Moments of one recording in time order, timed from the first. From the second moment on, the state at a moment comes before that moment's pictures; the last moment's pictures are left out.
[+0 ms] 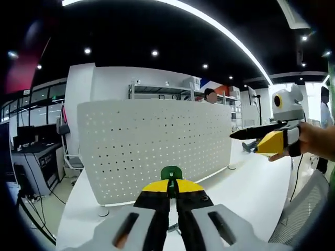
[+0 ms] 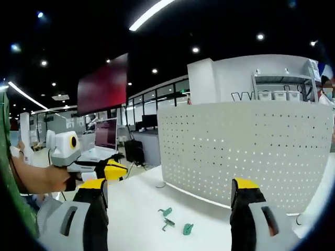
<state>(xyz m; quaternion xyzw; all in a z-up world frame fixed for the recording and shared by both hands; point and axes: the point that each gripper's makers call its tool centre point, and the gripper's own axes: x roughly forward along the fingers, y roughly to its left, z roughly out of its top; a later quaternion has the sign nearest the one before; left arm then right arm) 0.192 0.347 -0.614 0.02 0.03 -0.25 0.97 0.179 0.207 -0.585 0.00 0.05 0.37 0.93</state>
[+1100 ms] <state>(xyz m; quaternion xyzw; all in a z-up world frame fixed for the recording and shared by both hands) 0.338 0.423 -0.510 0.03 -0.03 -0.15 0.99 0.188 0.180 -0.555 0.00 0.04 0.40 0.92</state>
